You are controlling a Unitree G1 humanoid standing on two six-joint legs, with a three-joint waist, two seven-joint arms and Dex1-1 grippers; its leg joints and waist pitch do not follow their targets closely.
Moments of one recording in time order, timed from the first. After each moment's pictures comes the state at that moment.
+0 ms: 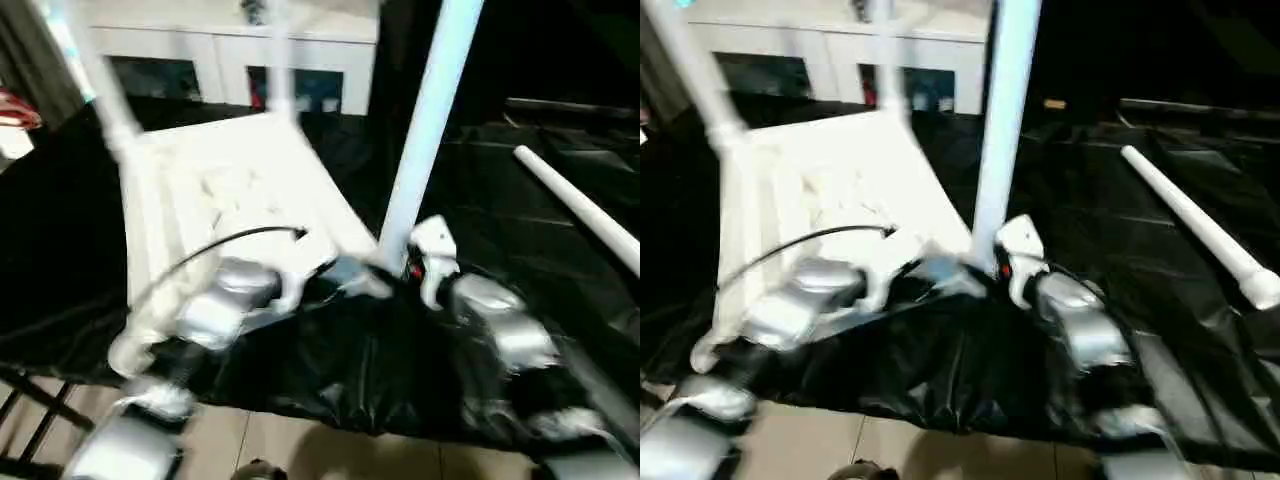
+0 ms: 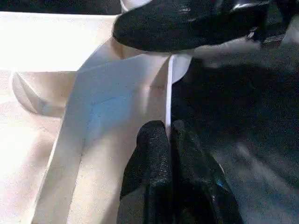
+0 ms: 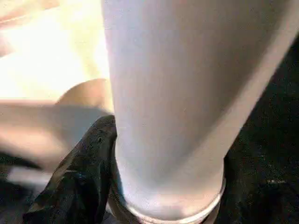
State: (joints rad) left arm -0.64 0.10 -0.28 0.54 0.06 0.42 -0.73; right arm -0.53 -0.14 0.01 0.62 0.06 0.14 0.42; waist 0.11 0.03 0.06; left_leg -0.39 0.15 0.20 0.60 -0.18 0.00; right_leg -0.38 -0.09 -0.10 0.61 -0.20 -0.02
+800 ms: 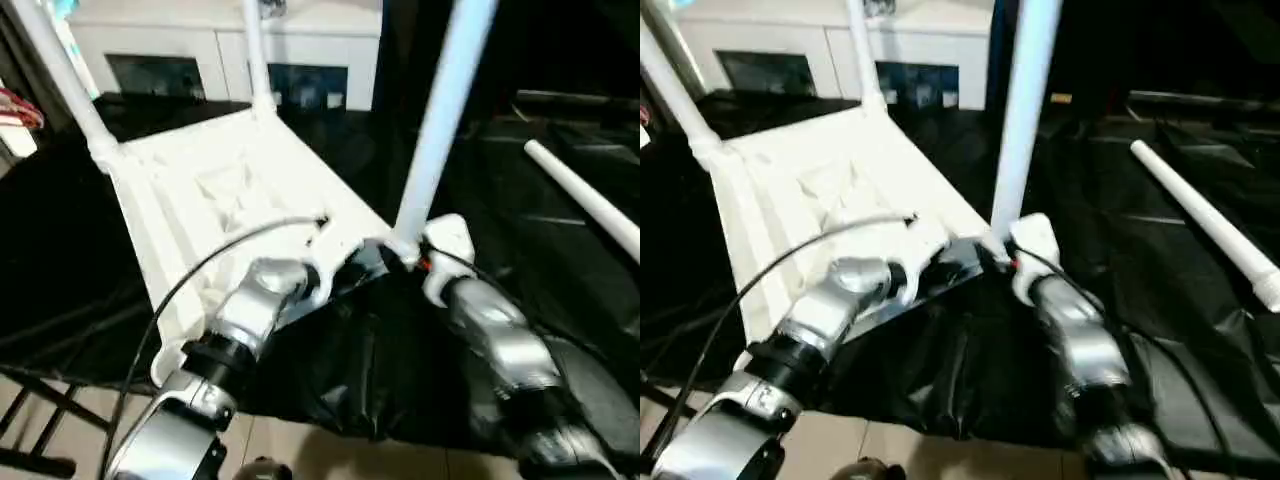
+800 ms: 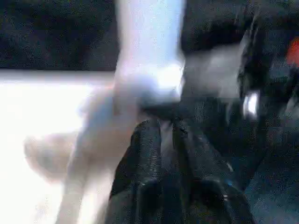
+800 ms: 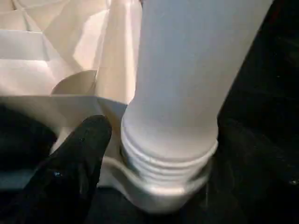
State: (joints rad) left arm -0.64 0.05 -0.25 0.43 0.02 0.36 -0.69; right arm -0.35 -0.20 0.02 0.33 0.05 0.17 0.42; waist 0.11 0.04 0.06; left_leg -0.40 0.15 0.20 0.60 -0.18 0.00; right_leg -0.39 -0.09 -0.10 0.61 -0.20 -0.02
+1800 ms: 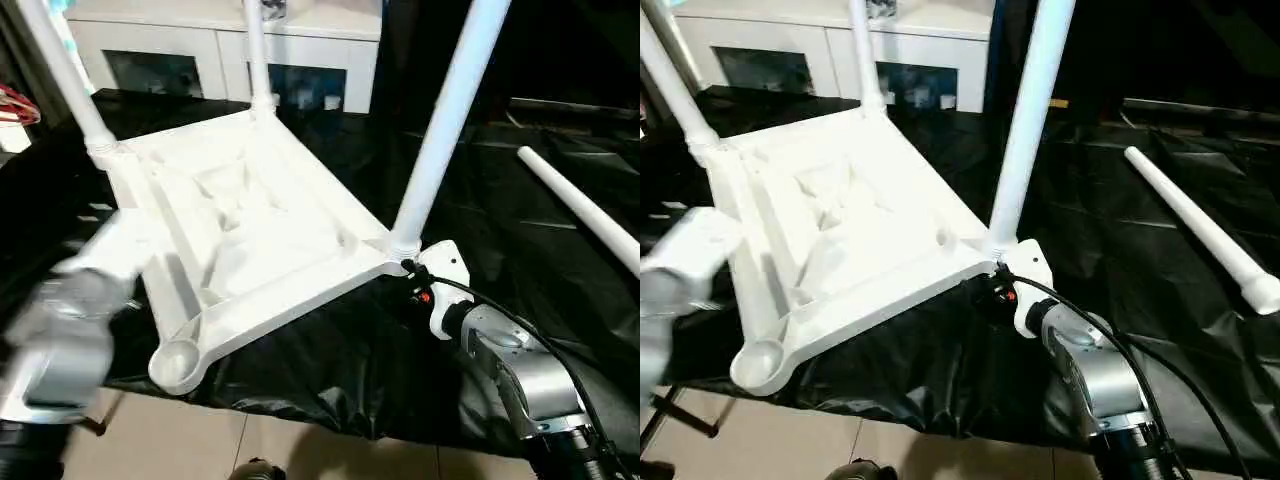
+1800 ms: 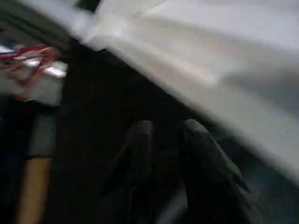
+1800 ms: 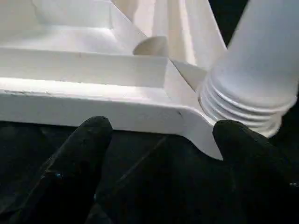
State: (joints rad) left arm -0.22 0.64 -0.02 -0.20 0.43 0.90 -0.41; right arm -0.23 -0.25 0.11 0.06 0.09 0.44 0.49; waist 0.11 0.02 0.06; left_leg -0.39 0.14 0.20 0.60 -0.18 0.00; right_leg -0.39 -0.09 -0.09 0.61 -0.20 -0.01
